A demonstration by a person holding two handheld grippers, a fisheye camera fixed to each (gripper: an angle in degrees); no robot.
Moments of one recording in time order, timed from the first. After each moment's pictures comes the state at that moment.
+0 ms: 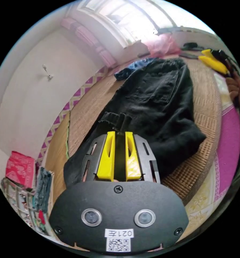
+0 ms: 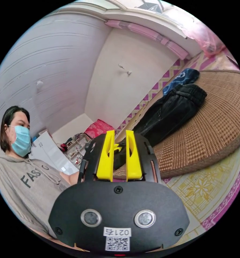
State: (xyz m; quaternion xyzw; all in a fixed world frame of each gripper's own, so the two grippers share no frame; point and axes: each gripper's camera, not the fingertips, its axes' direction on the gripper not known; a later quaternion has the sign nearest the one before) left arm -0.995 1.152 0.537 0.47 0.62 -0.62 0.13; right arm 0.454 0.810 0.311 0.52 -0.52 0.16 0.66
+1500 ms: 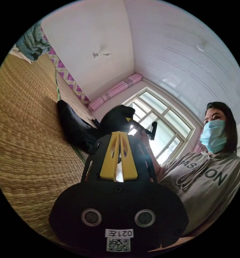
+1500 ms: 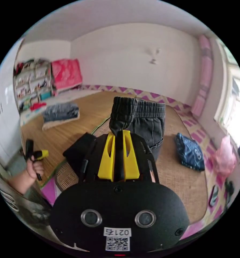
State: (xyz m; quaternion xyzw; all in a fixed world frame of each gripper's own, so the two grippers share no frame) left arm -0.217 0.912 0.238 0.37 0.51 -0.49 -0.60; right arm -0.178 0.306 -0.384 0.45 -0.02 -0.12 0.88
